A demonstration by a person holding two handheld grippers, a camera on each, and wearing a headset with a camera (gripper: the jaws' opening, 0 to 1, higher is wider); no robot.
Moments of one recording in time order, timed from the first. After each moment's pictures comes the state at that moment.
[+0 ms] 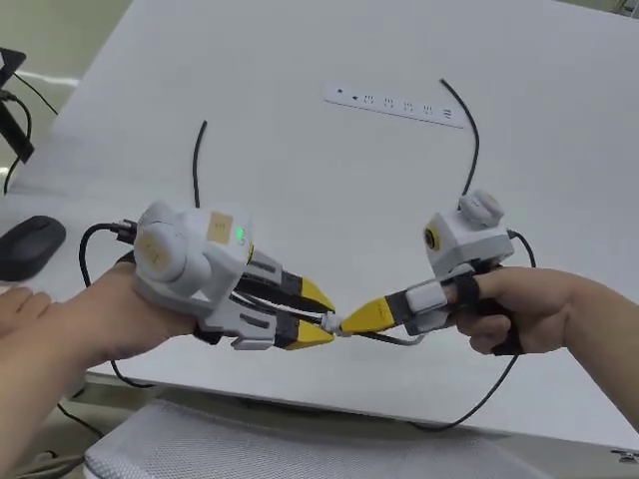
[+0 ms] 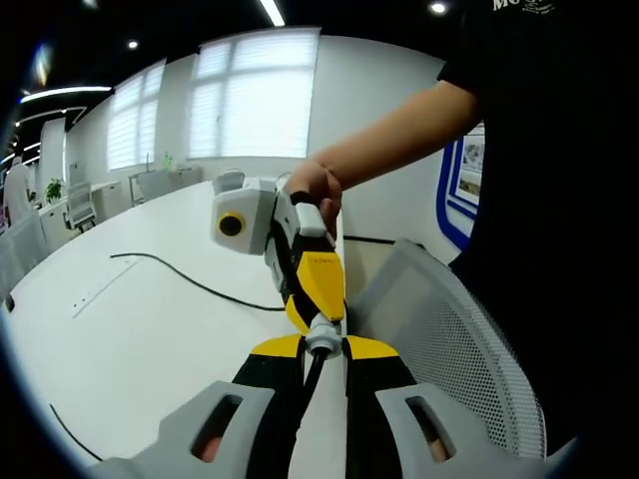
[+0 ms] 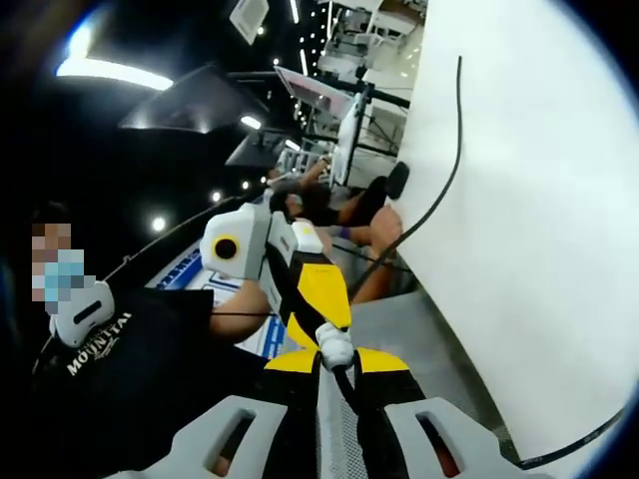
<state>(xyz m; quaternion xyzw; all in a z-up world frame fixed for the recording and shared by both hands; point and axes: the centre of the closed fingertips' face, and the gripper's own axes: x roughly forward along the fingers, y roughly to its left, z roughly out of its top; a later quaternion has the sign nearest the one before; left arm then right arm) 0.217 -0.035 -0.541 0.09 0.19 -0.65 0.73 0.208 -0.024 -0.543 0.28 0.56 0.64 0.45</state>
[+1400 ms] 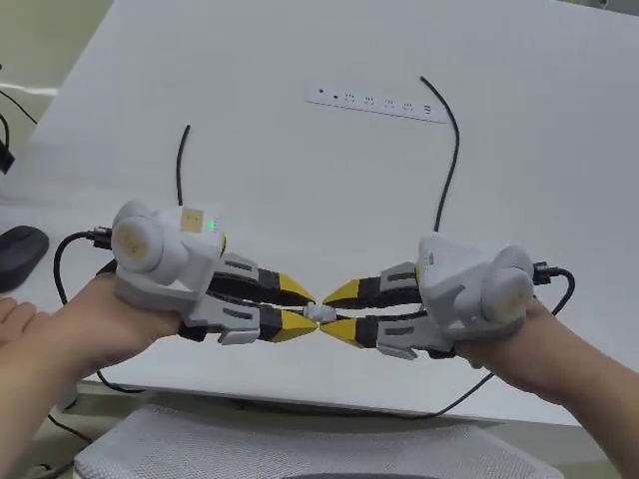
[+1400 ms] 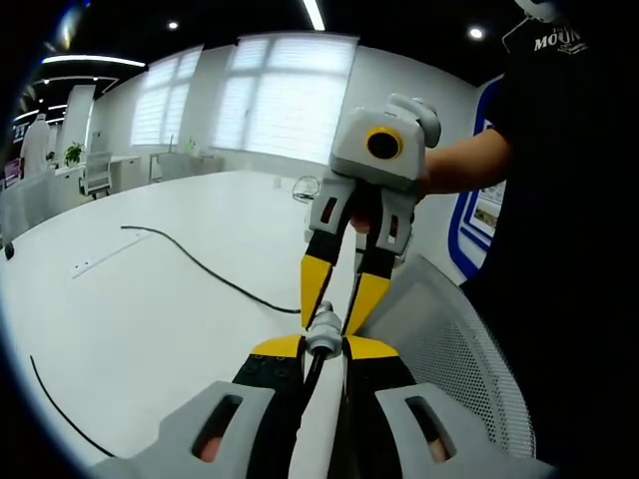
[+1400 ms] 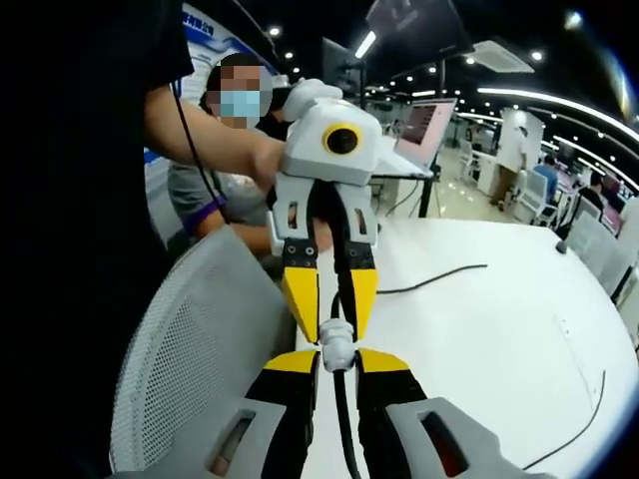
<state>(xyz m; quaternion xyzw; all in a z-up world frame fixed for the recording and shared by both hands) 0.226 -0.031 -0.548 0.03 0.22 -0.62 0.75 0.224 -0.022 -0.553 -0.20 0.22 0.67 0.68</state>
